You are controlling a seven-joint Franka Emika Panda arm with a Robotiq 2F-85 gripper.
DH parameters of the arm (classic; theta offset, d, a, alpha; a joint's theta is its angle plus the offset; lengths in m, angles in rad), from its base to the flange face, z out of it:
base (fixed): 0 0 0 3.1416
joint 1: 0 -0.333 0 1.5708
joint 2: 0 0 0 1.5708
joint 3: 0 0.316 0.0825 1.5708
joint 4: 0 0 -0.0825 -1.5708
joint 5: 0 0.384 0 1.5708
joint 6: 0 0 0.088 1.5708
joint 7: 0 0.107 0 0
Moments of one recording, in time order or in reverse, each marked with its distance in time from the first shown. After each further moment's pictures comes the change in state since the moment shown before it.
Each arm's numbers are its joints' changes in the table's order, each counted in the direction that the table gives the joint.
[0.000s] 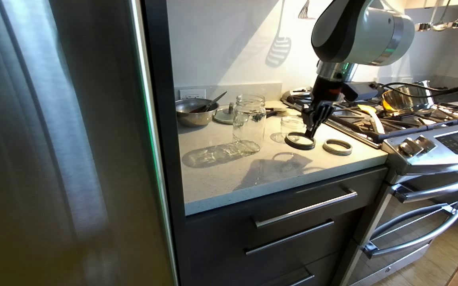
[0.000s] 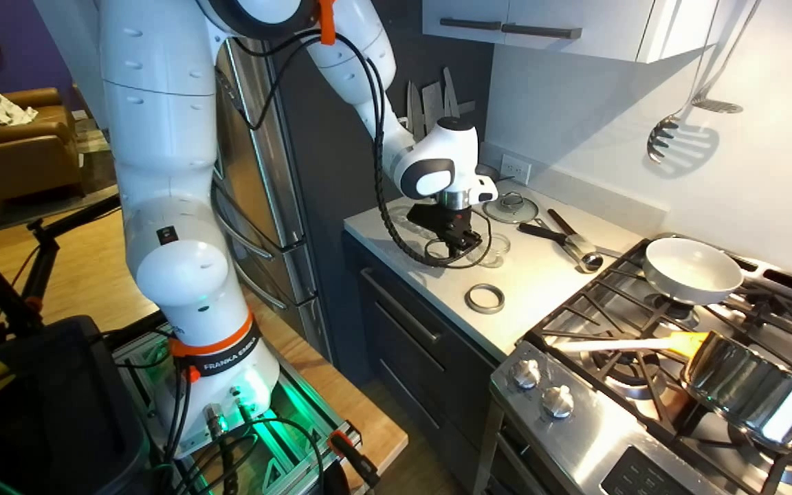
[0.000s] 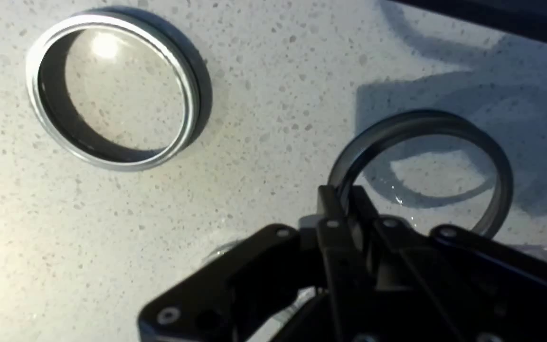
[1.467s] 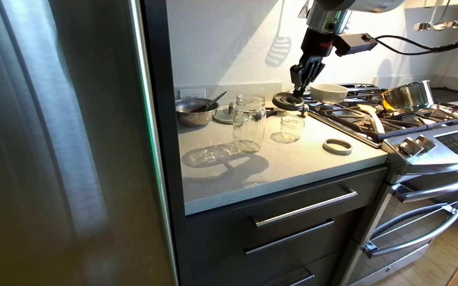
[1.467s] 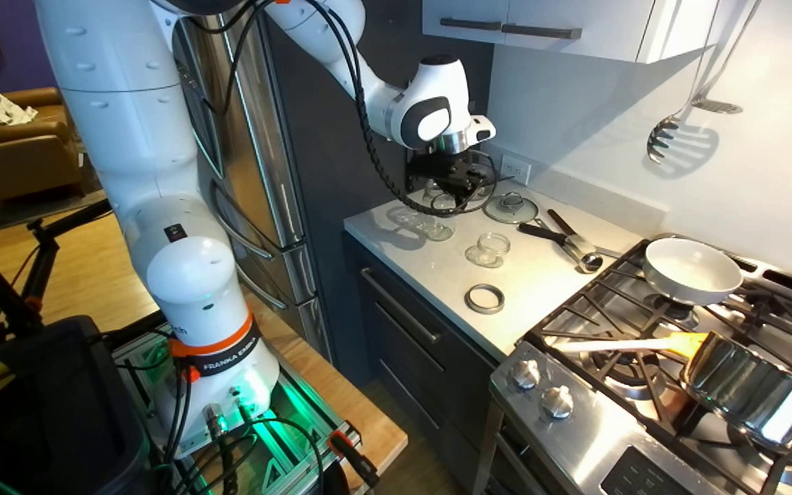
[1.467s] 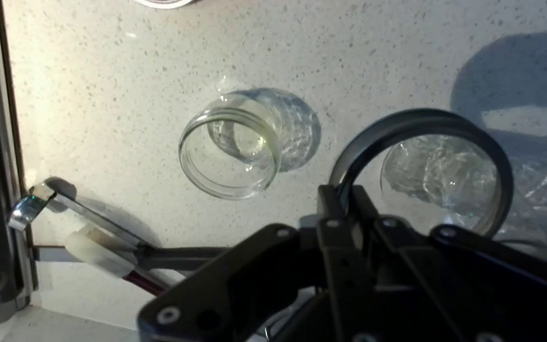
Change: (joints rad) arm -0.090 -0.179 -0.030 0.052 -0.166 -0.085 0.124
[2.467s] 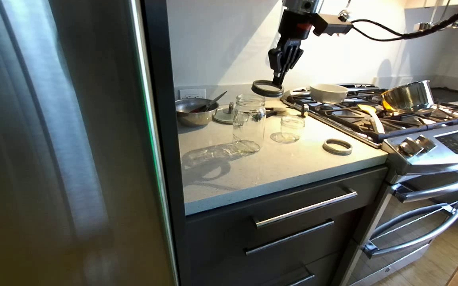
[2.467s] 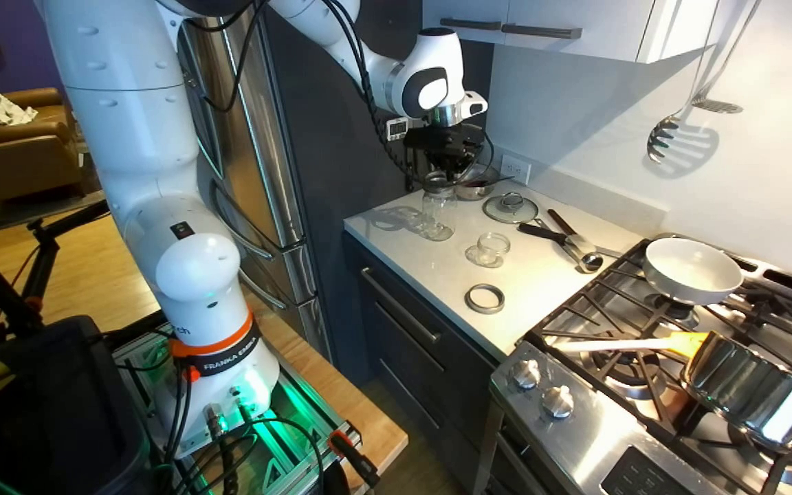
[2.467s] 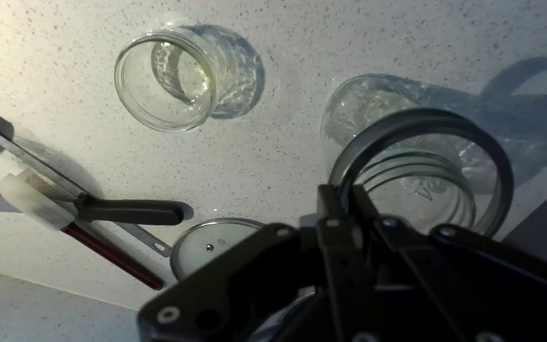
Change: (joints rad) arm -0.075 0.021 0.016 0.147 0.018 -0.157 0.004
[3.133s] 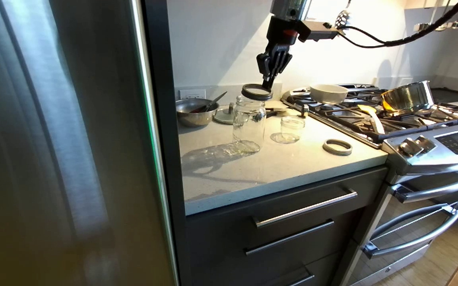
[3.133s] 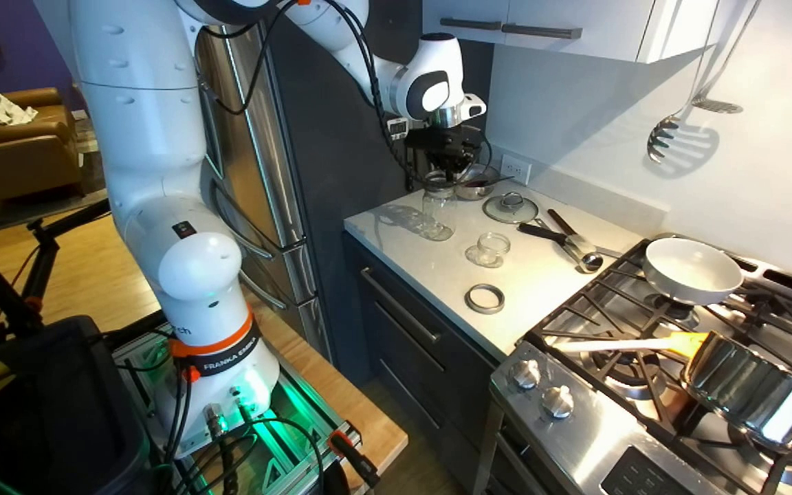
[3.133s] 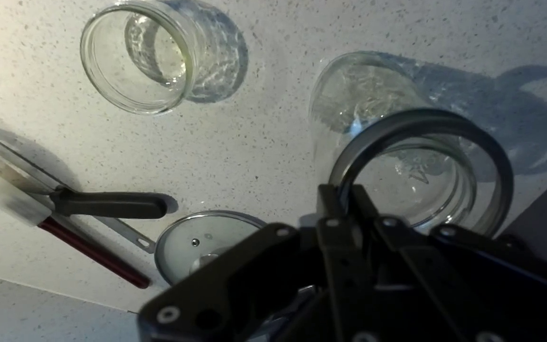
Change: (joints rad) arm -0.022 0.077 0.007 0.073 -0.006 0.000 0.042
